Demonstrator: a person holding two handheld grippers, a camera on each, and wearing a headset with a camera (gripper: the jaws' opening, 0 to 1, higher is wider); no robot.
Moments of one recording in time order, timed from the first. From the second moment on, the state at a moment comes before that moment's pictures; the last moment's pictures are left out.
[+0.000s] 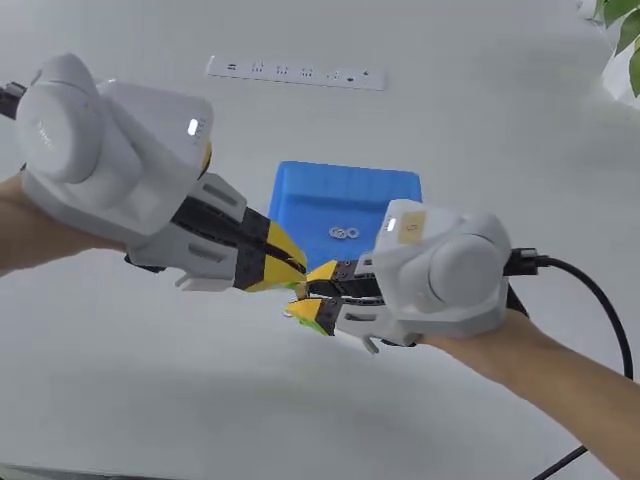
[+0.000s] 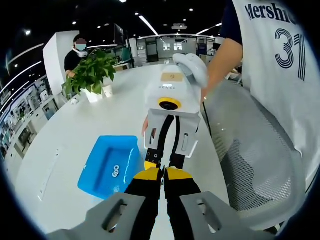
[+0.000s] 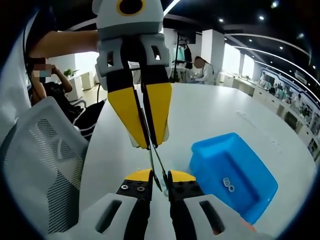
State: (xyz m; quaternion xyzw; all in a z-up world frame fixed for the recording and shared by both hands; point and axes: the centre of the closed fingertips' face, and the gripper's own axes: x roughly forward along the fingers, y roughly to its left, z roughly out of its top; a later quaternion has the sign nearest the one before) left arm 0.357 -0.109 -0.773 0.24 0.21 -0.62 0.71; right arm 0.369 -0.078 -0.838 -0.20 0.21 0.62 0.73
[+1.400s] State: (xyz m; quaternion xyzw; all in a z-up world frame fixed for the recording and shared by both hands) left arm 0.365 -0.113 -0.793 0.23 0.22 -0.63 0.70; right arm 0.373 -0.083 -0.866 -0.19 0.24 0.61 0.73
